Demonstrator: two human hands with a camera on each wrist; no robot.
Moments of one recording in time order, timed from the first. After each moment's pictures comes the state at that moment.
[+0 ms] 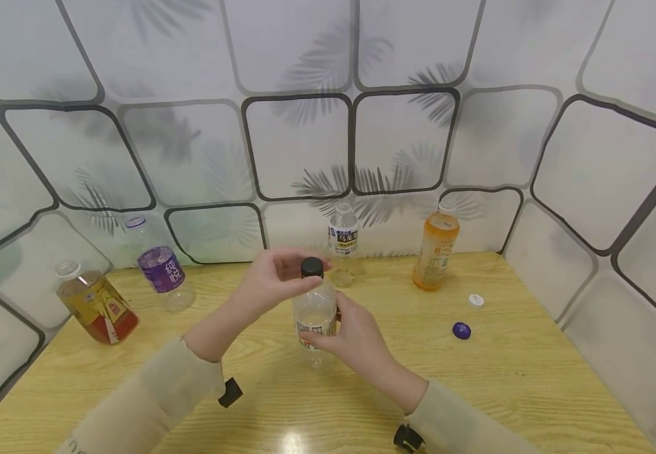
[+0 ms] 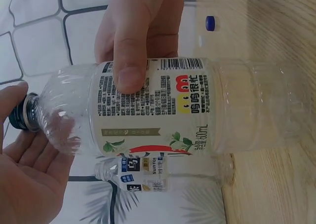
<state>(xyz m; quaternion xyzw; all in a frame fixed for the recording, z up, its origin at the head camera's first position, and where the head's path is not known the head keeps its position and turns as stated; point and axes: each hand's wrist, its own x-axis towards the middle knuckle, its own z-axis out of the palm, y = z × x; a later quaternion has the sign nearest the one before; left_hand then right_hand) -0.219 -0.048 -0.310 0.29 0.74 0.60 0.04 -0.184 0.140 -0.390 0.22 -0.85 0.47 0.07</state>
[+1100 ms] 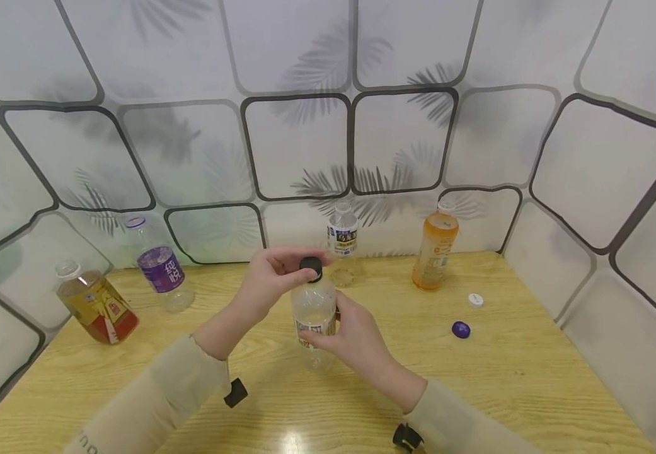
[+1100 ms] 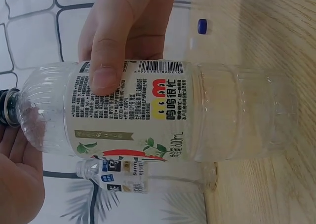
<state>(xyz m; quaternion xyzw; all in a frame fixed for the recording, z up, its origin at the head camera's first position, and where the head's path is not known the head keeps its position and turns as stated) -0.223 -0.044 -0.321 0.30 0.67 0.68 0.01 -0.185 0.139 -0.392 0.21 -0.86 0.46 0.07</state>
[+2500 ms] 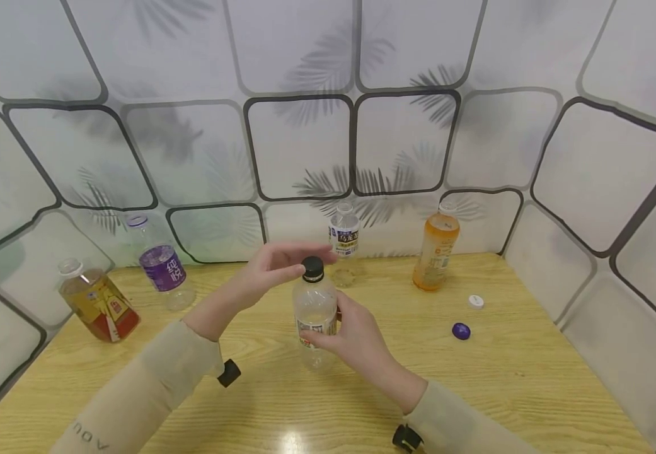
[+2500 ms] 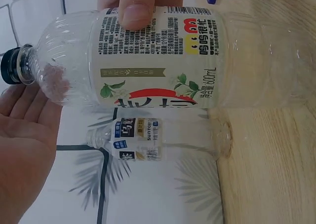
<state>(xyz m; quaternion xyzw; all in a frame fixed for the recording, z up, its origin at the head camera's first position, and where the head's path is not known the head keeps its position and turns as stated) -0.241 -0.064 -0.311 0.43 0.65 0.62 0.10 -0.185 0.139 -0.391 0.21 -0.85 0.47 0.07</state>
